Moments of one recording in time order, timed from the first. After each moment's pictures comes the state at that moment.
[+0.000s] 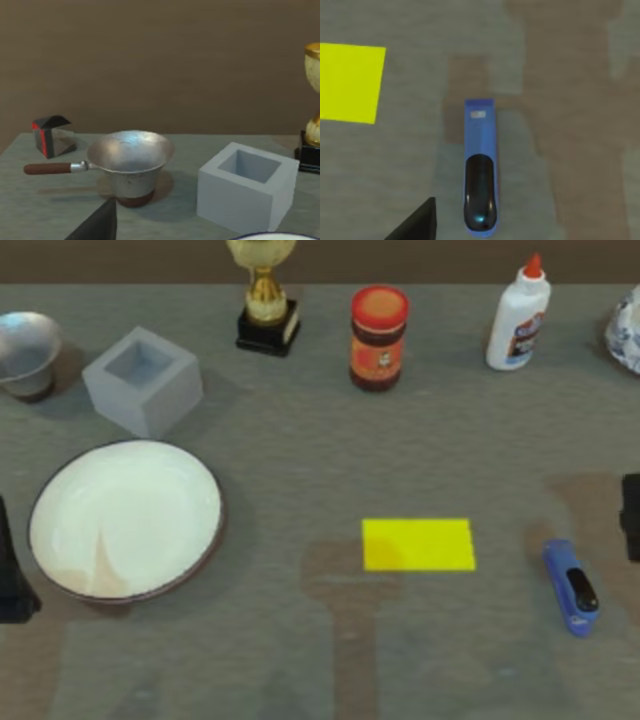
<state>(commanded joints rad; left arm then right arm) 0.00 0.00 0.00 0.00 0.00 0.00 0.19 1.09 0.77 -0.68 0.00 0.12</state>
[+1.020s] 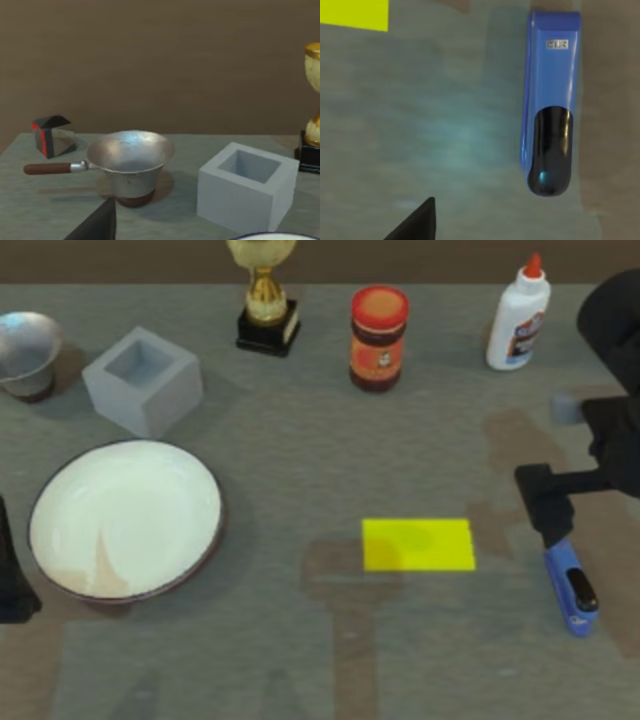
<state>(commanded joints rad) 0.00 0.00 0.00 0.00 0.00 0.00 0.30 1.73 1.25 -1.08 -0.01 0.19</state>
